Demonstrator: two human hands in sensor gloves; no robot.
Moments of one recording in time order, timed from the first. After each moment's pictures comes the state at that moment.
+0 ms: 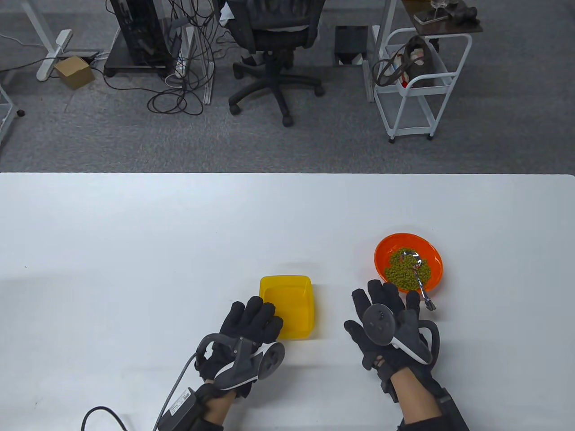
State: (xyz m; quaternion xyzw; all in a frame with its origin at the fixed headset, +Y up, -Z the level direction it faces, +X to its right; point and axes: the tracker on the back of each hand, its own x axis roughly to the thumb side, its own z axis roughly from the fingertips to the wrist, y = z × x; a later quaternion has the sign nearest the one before) left_hand -0.111 -0.752 -0.222 0.05 -0.19 -0.09 0.98; right_hand 0.166 -0.742 -0.251 0.05 0.06 0.99 0.08
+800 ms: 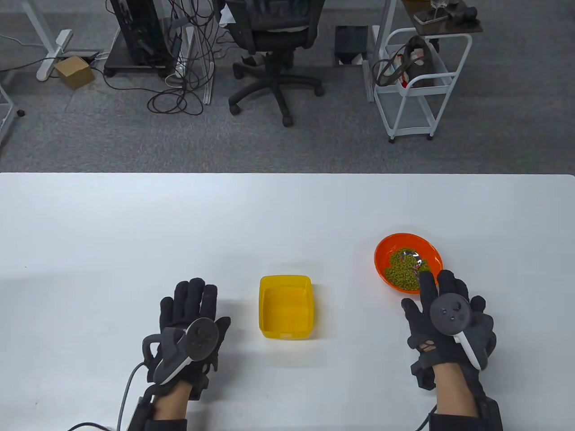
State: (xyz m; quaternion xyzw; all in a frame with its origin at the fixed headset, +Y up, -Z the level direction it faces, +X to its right) left_hand -0.222 -0.731 -0.232 0.05 -0.03 0.06 1.00; right_hand 0.266 -0.730 -0.251 -0.14 -0.02 0.97 0.18
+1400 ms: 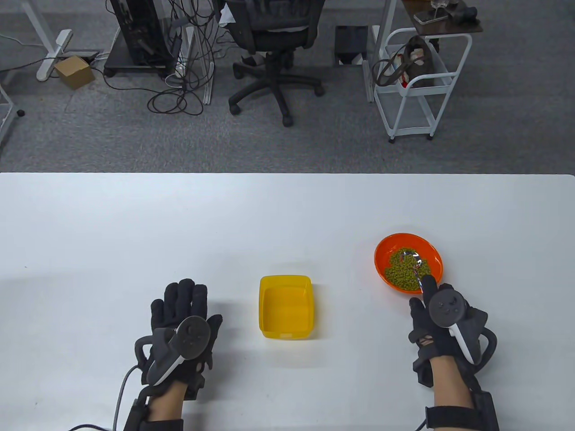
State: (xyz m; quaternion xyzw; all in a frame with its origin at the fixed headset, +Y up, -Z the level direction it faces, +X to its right) left_hand -0.229 -0.730 -0.232 0.04 -0.01 0.07 1.00; right_hand 0.279 -0.751 -0.263 -0.22 0.00 0.96 0.16
